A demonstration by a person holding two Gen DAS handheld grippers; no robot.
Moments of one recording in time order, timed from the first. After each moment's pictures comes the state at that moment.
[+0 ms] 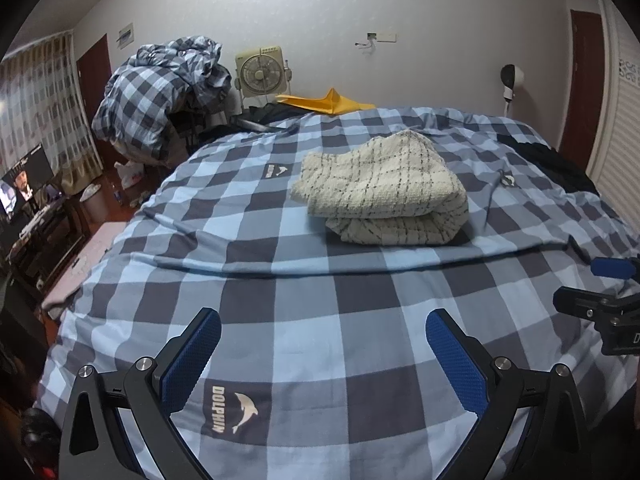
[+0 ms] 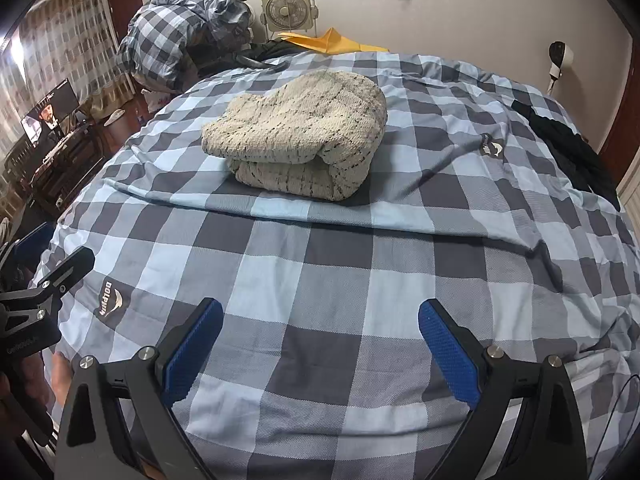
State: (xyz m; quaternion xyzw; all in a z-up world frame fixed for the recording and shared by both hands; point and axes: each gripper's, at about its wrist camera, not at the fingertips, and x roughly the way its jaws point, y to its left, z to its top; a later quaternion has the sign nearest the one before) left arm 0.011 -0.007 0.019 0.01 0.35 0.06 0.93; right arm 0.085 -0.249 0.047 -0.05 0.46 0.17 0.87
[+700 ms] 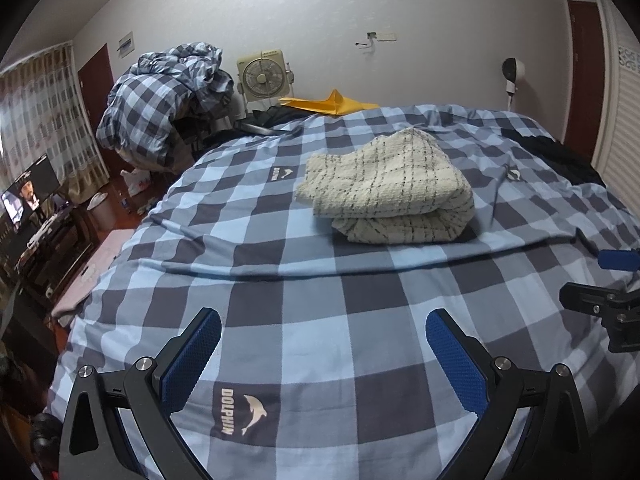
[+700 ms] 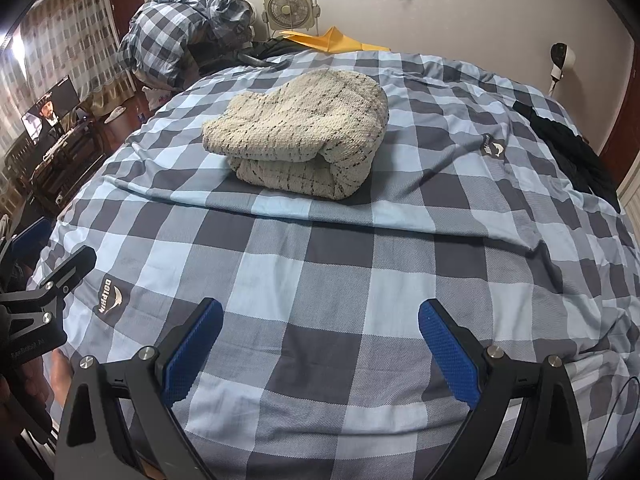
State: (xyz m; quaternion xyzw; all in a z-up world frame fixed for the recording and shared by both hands) left arm 0.012 -0.008 0.017 0.02 0.35 0.07 0.93; right arm 0.084 -0.247 0.047 -0.05 0.46 0.17 0.87
